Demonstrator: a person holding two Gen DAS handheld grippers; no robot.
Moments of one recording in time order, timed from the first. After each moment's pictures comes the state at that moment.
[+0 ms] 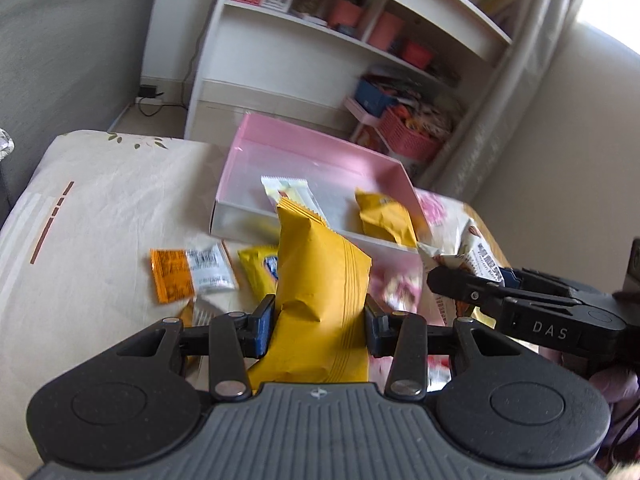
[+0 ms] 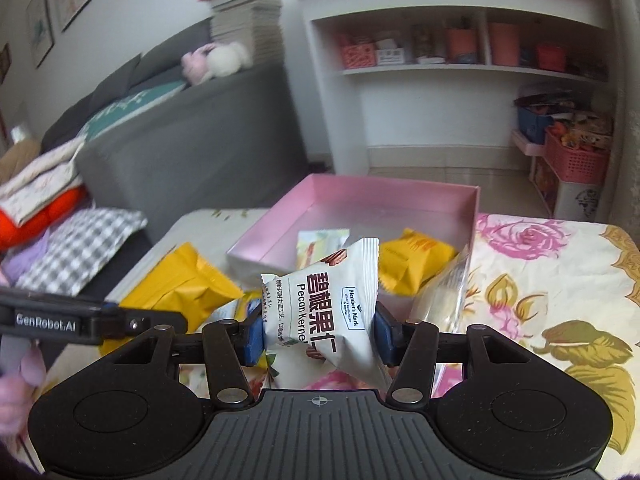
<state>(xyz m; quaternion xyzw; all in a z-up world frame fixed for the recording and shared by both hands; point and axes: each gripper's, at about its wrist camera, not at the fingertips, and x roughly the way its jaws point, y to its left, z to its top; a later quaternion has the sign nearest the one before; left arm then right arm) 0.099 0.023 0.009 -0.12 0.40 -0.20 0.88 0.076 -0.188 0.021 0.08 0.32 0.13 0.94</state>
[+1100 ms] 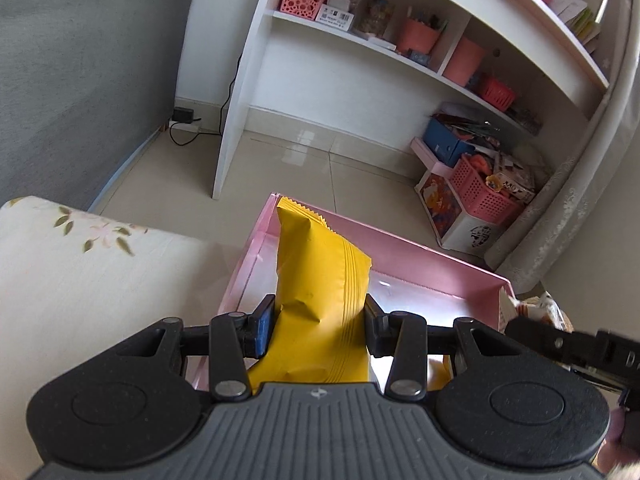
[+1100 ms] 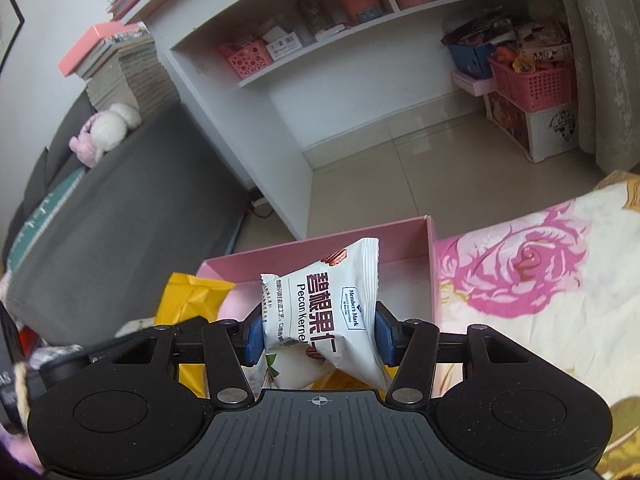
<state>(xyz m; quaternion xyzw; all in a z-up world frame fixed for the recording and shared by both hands) 0.255 -0.022 -0.025 -0.13 0.38 -0.11 0.91 0.231 -0.258 -0.011 0.23 0.35 0.06 0.91</state>
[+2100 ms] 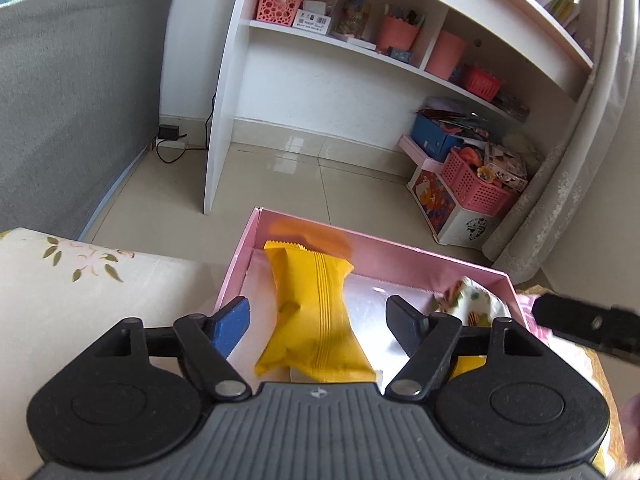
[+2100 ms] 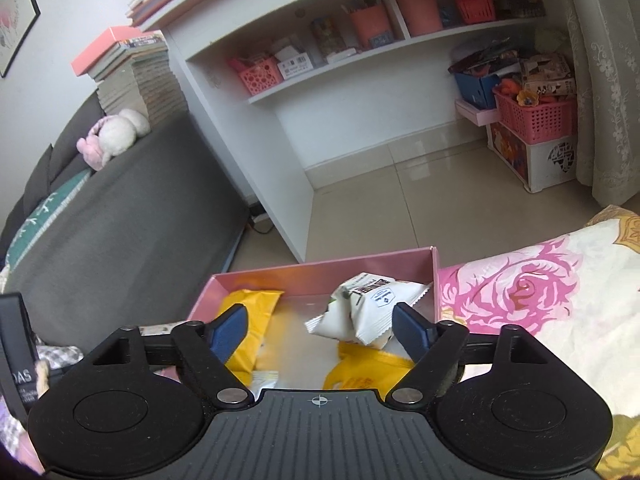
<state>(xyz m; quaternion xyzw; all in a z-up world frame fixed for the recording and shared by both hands) 0.248 -0.022 -0.018 -0.09 0.37 -0.13 0.92 0.217 -0.250 0.015 0.21 0.32 0.05 0.92</state>
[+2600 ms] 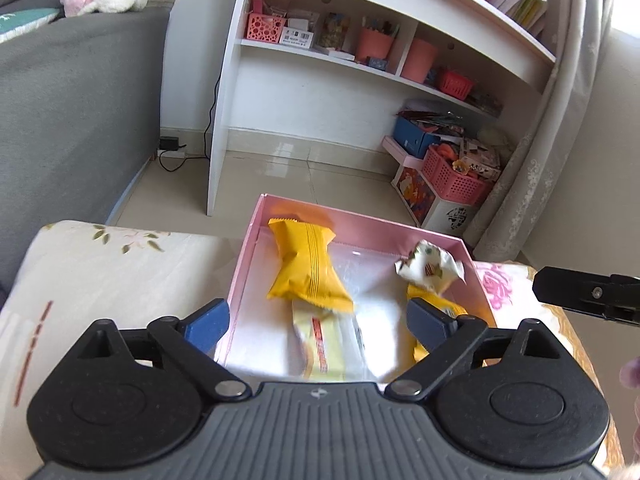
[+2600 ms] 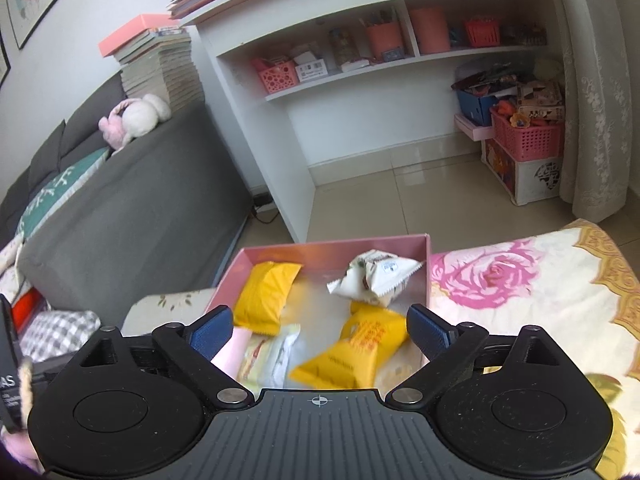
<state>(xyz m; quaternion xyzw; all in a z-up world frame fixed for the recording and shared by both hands) 0.182 -0.007 0.011 -0.08 0.36 -0.14 0.92 0.149 -0.228 0.056 0.17 0.33 0.04 0.93</state>
